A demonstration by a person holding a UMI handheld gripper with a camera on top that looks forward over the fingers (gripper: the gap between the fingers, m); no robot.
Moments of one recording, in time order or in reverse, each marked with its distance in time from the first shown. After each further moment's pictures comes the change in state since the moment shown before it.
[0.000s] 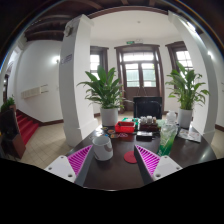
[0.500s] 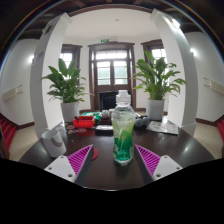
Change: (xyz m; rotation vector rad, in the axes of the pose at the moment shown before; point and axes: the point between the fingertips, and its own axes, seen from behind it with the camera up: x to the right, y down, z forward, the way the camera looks) arm 0.173 0.053 0.036 -0.002 0.299 0.050
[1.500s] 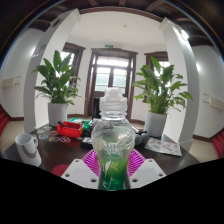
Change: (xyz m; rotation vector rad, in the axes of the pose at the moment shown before) arm 0.024 -0.035 0.117 0.094 0.078 -0.132
